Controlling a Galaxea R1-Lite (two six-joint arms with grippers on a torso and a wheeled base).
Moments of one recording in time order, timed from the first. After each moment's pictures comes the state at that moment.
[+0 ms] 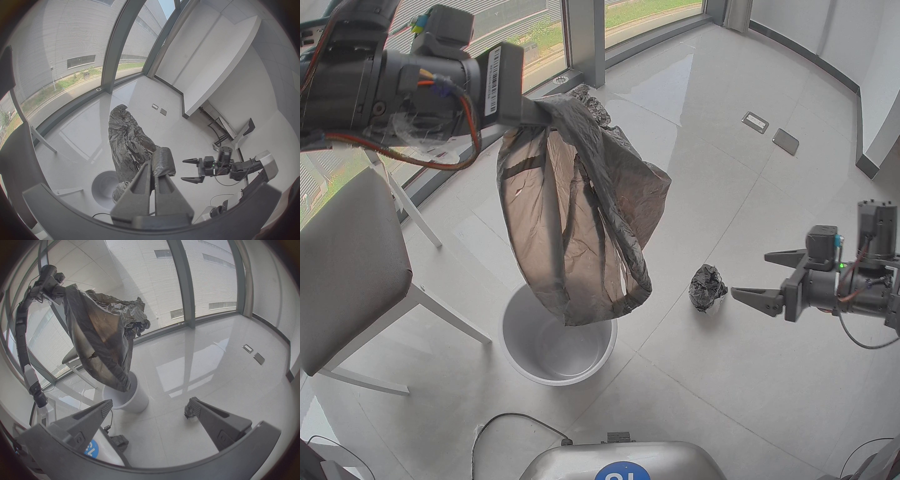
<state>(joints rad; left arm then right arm) -0.75 1.56 -1.82 0.59 0.09 -0.26 0.30 1.51 -0.70 -0.42 0.33 -0.17</state>
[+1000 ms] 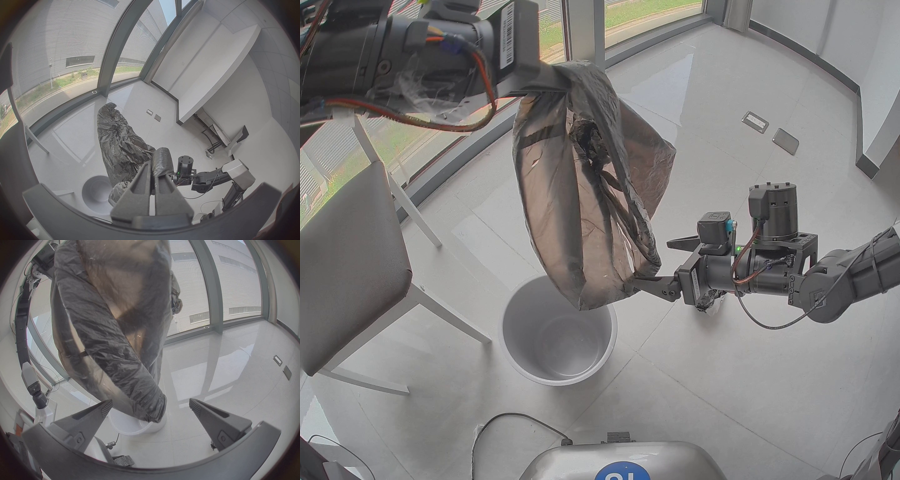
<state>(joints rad) -0.80 1.59 -1.92 0.59 0.09 -0.30 0.50 1.92 -1.06 -0.51 0.35 -0.17</state>
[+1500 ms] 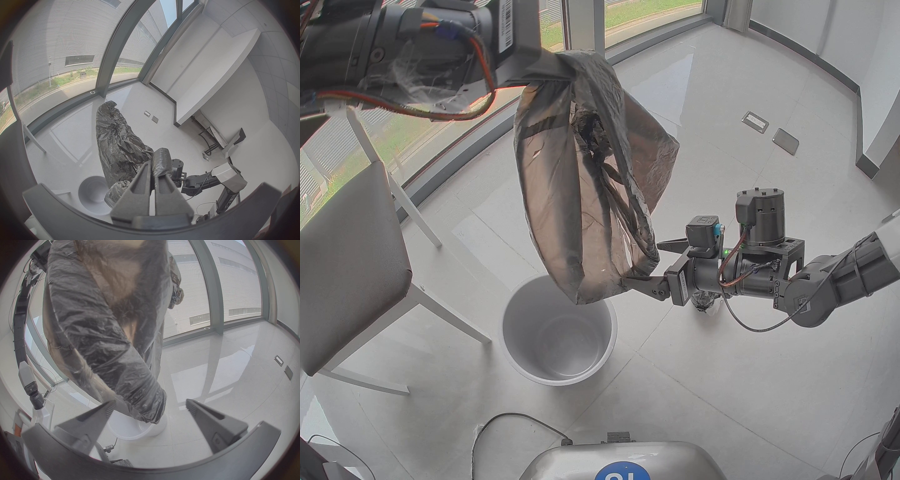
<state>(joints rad) -0.82 1.58 -1.94 0.59 0.09 -0.32 0.51 1.98 -1.08 -0.58 0.35 -0.17</state>
